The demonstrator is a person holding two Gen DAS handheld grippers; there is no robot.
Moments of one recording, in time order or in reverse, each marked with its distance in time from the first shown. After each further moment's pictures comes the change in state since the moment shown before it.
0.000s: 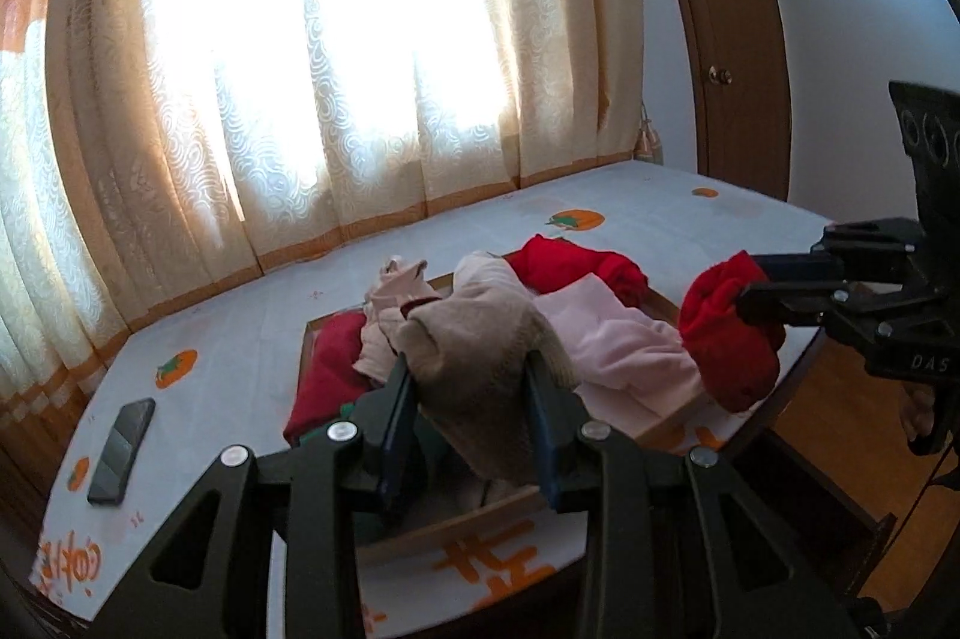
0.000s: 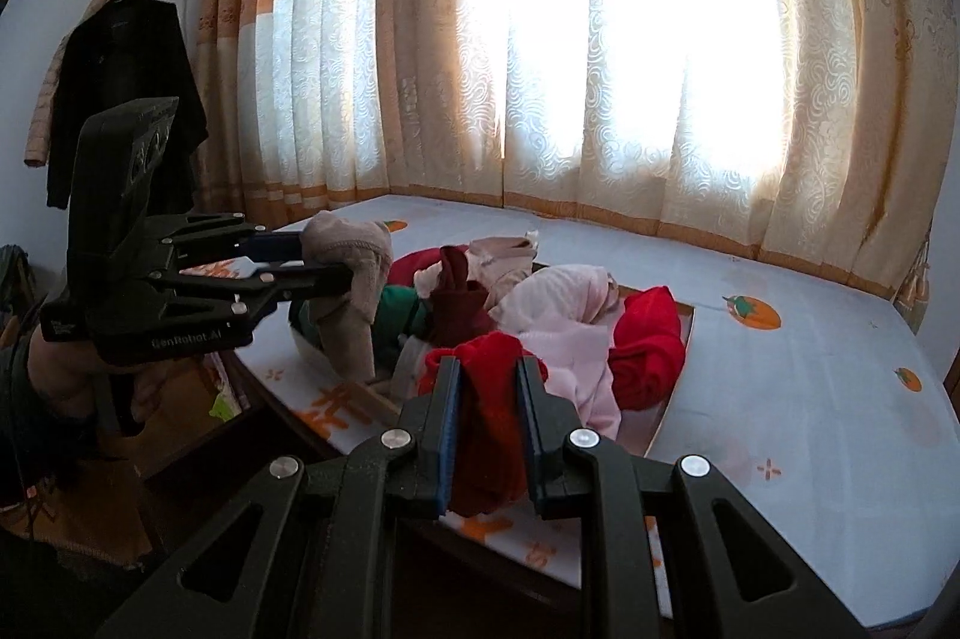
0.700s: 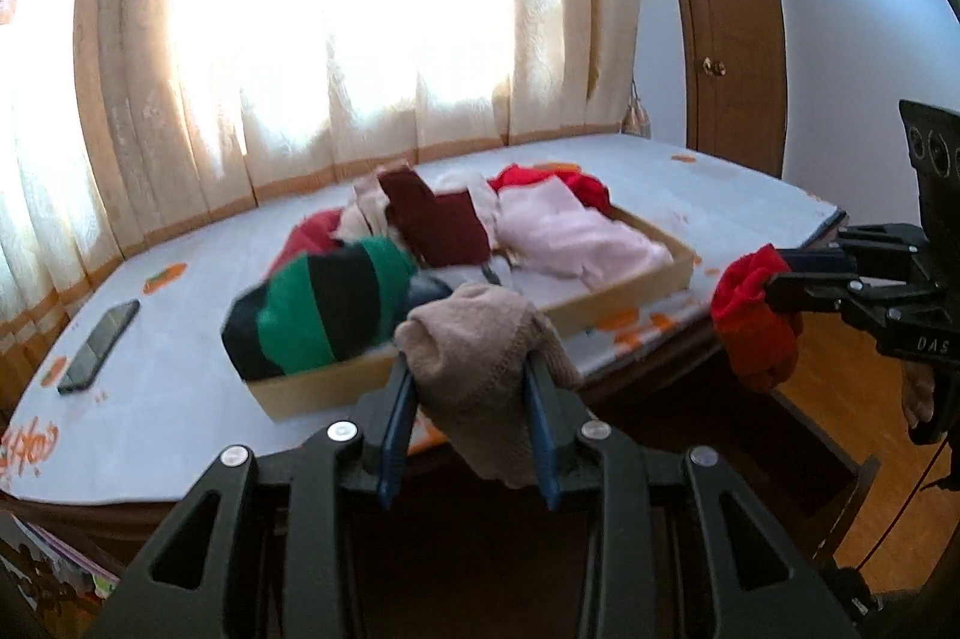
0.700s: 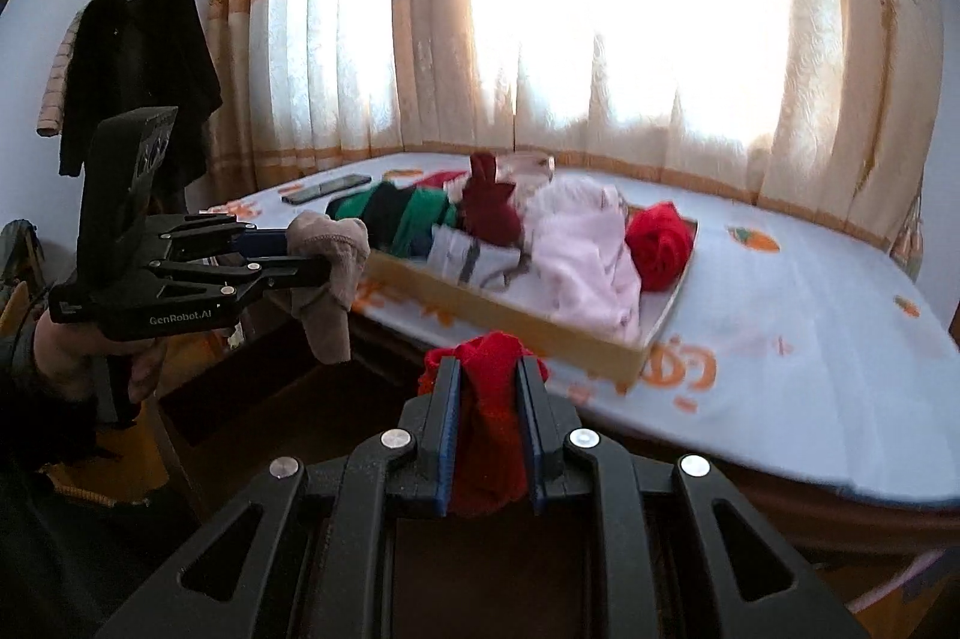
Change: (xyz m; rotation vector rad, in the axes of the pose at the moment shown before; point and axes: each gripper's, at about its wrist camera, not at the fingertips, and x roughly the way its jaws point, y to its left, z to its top) left arm -0.033 -0.018 -0.073 -0.079 0.022 -0.028; right arm -0.036 0.020 -0.067 -0.012 0.045 0.010
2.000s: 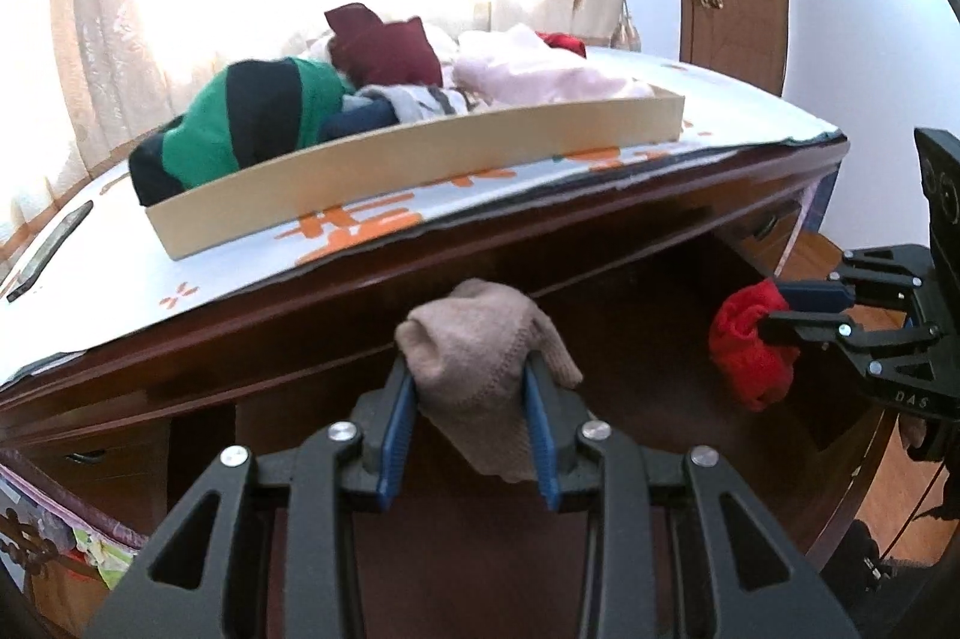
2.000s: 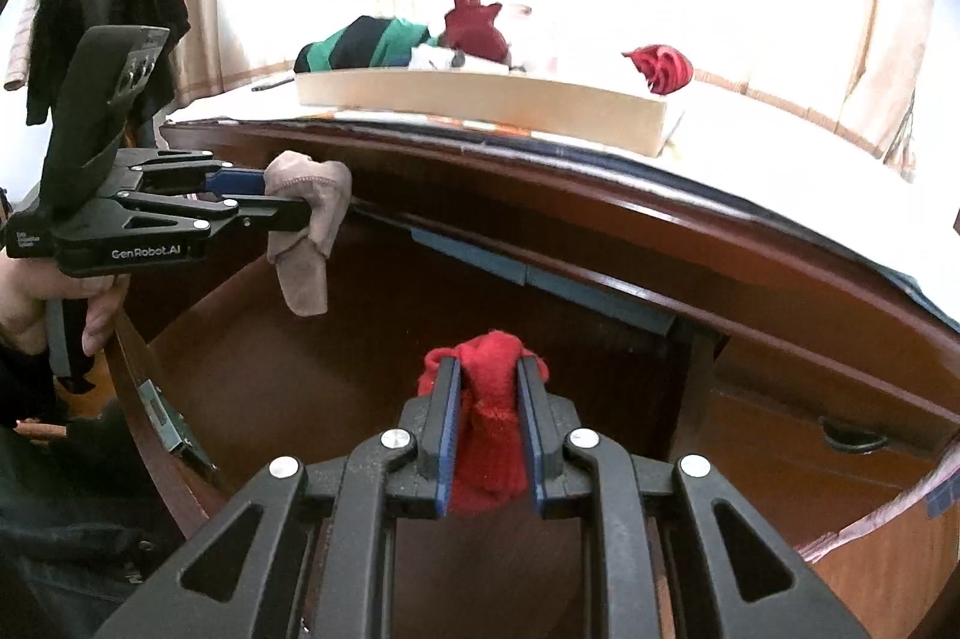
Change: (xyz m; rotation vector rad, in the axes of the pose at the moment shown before) left arm 0.036 -0.027 -0.072 -0.026 0.171 -0.036; right arm 0.025 0.011 -0.091 0.027 0.182 -0.068
